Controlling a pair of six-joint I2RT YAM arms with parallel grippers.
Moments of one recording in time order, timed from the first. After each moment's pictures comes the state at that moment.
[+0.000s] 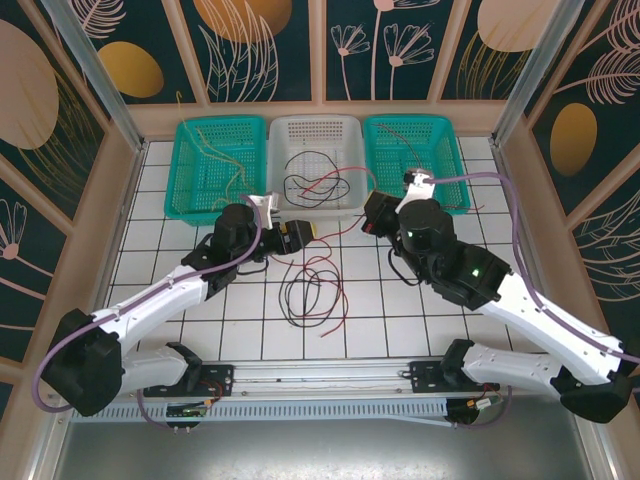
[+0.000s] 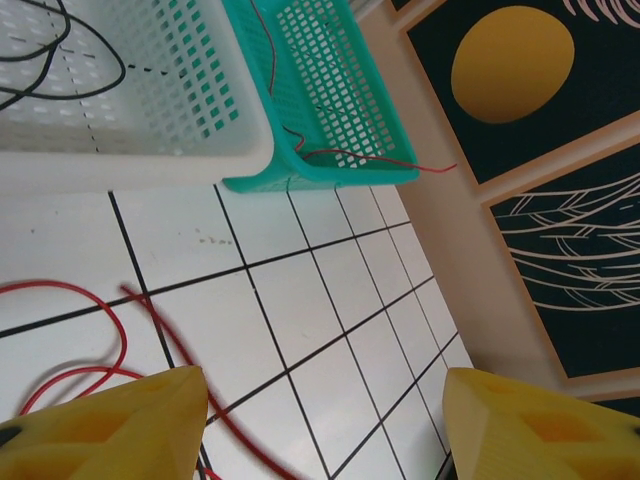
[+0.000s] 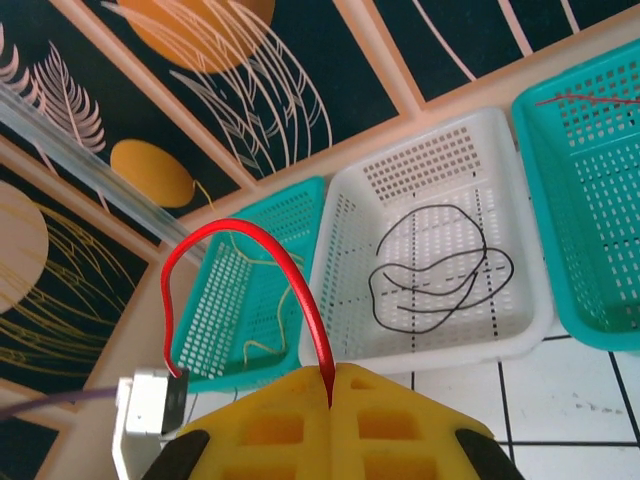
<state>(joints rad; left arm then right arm) -0.61 1.21 0.70 0.15 0.39 -0.79 0.95 0.98 1.14 -0.44 0.52 0.76</state>
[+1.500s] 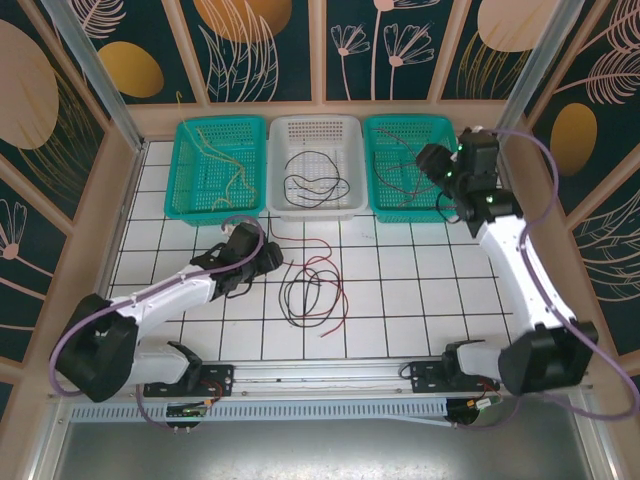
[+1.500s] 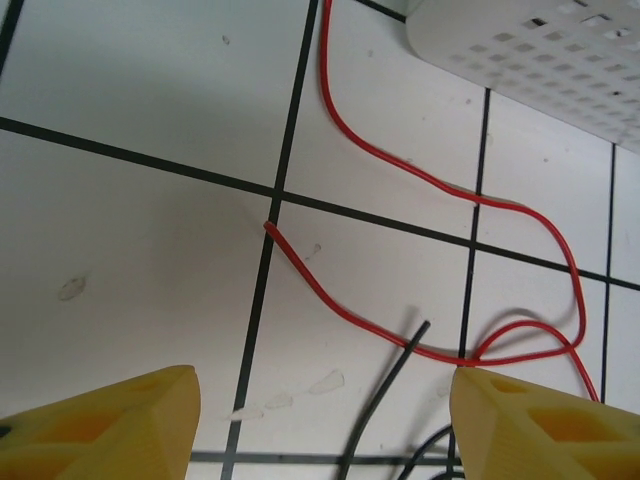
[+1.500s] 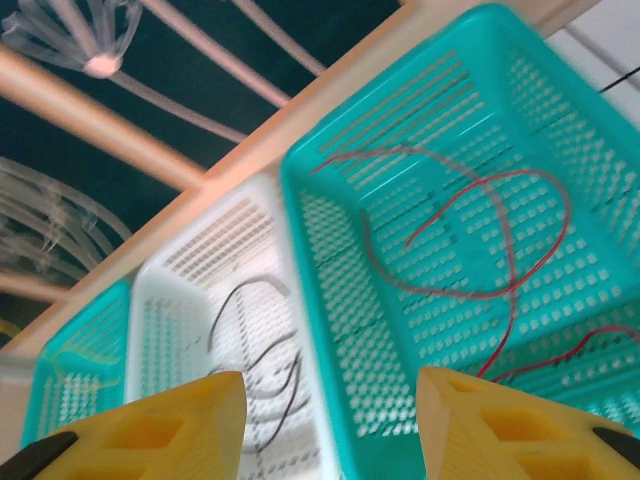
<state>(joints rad) -0.59 1.32 0.64 -0.23 -0.13 -0.87 0.21 1.23 1.20 -0.43 -0.02 0.70</state>
